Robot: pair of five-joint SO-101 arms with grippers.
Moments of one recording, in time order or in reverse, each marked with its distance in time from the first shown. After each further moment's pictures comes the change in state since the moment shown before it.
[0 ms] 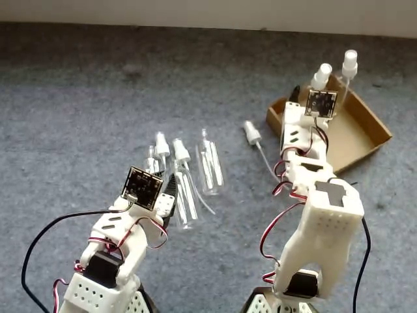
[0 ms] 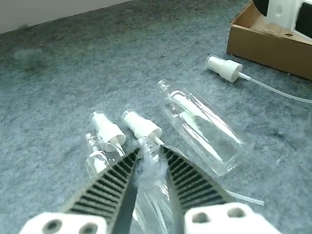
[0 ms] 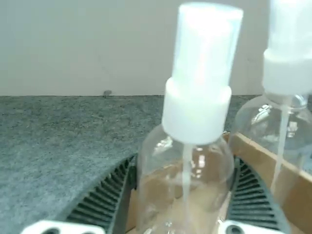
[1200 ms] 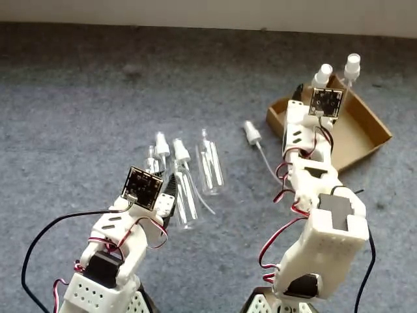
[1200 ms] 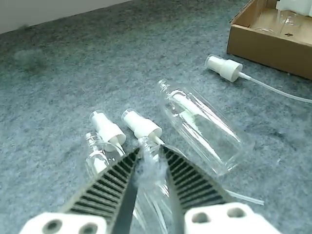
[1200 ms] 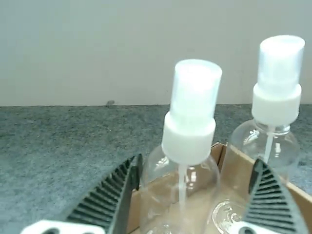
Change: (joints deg) left arm 0.0 0.0 0.0 0.0 0.0; right arm 0.0 -11.8 8.0 3.5 0.0
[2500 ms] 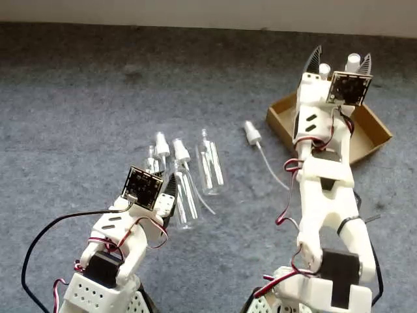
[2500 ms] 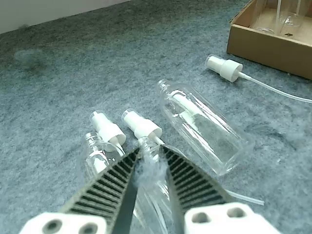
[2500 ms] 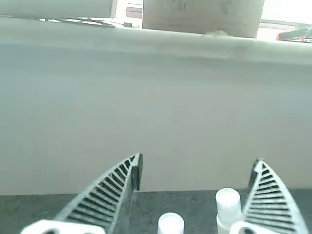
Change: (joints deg) left arm 0.0 0.0 0.0 0.0 0.0; right arm 0.0 -30.4 3.3 12.0 0.0
